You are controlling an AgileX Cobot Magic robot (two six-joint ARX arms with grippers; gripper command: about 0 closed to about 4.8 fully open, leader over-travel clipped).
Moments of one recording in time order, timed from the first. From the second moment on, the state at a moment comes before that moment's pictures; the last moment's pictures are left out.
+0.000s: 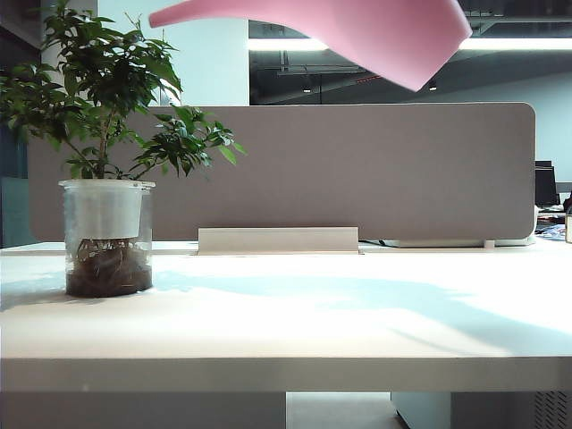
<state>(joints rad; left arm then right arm) -0.30 0.57 1.10 -1.05 0.25 0.14 0.38 1.32 1.28 0.33 0.07 -0.87</state>
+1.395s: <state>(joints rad) -0.30 0.57 1.10 -1.05 0.25 0.14 0.49 1.47 1.42 0.22 0.15 -1.11</state>
